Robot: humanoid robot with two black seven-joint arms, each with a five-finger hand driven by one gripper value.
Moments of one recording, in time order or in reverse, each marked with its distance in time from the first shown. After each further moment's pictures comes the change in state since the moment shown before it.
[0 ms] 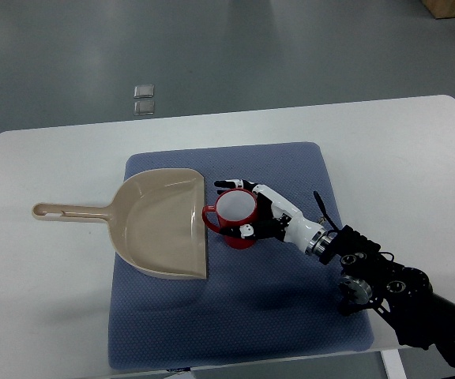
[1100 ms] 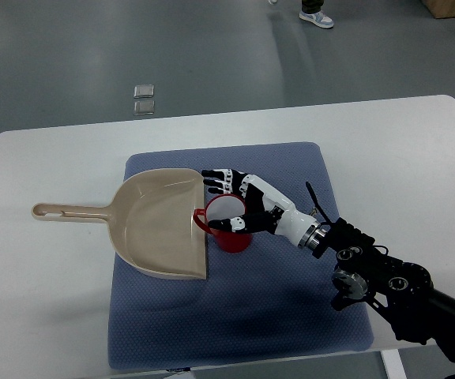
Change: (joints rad) left arm -0.001 0.000 0.001 -0.001 0.000 0.000 0.000; right arm 0.010 -0.040 -0.021 0.123 0.053 -0.017 0.000
